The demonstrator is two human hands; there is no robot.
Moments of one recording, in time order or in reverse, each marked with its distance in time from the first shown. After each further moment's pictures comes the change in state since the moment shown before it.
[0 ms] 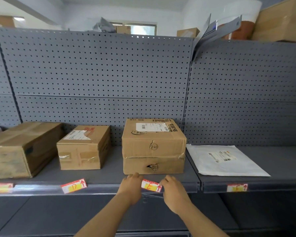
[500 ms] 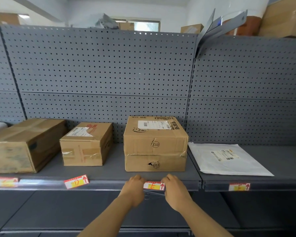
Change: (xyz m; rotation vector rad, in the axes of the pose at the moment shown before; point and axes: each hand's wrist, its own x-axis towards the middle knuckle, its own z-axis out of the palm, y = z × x) left_hand -0.009 0.003 0.009 -0.169 -0.066 0.003; right_hand 0.001 0.005 0.007 0.026 -0.010 -0.015
